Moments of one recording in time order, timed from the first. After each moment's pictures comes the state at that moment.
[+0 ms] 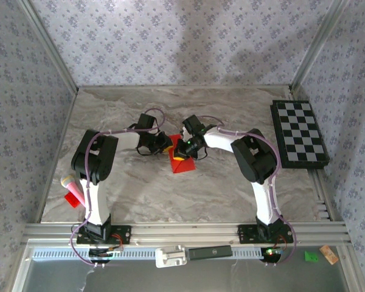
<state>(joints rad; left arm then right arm) -0.40 1.99 1.13 -0.13 0.53 -0.86 0.62 2.09 1.38 -0.40 -0.56 0.73</state>
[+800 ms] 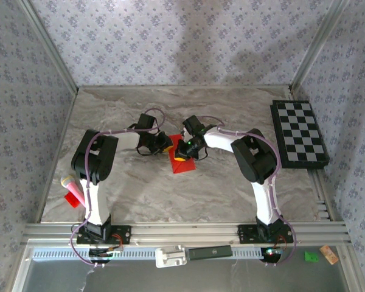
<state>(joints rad) -0.40 1.99 1.13 -0.13 0.54 -0.86 0.62 2.09 1.38 -0.43 -0.53 0.72</state>
